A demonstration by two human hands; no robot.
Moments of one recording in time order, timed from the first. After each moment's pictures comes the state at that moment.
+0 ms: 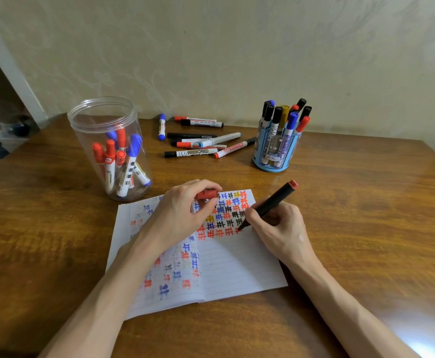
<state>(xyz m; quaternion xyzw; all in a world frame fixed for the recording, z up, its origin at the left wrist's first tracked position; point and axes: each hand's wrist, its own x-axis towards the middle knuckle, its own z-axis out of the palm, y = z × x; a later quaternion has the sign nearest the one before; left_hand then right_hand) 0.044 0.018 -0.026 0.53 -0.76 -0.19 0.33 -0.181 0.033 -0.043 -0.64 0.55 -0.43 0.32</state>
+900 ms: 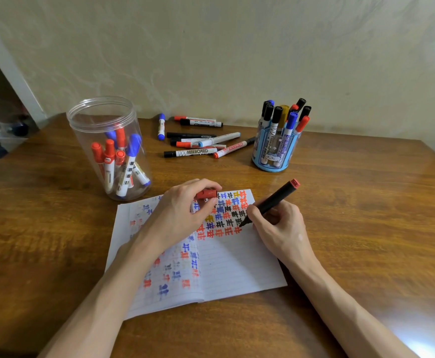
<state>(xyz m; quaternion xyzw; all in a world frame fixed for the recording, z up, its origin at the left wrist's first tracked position) 0.044 0.018 -0.026 0.52 -0.77 -0.19 0.32 -0.179 0.034 -0.041 -0.61 0.58 -0.44 0.32</state>
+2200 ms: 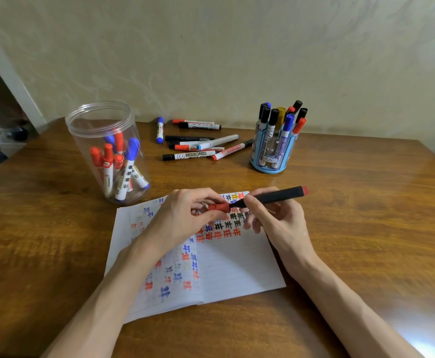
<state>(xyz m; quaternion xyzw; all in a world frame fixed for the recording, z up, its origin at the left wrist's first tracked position) 0.038 0.024 -0.018 0.48 -0.75 -0.28 0.35 -0.179 0.039 -0.025 -0.57 0.44 -0.53 0.45</state>
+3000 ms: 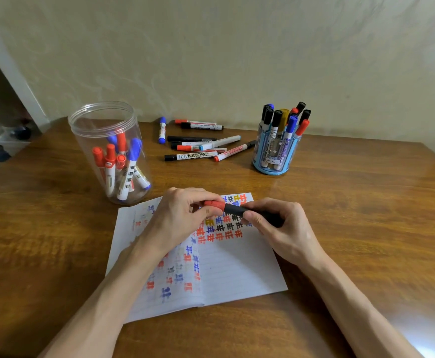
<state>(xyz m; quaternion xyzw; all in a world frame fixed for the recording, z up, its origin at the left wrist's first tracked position) 0.042 0.021 -0.020 0.50 -0.74 -0.21 0.38 -0.197 0.029 -0.029 -0.72 0.45 -0.40 0.34</state>
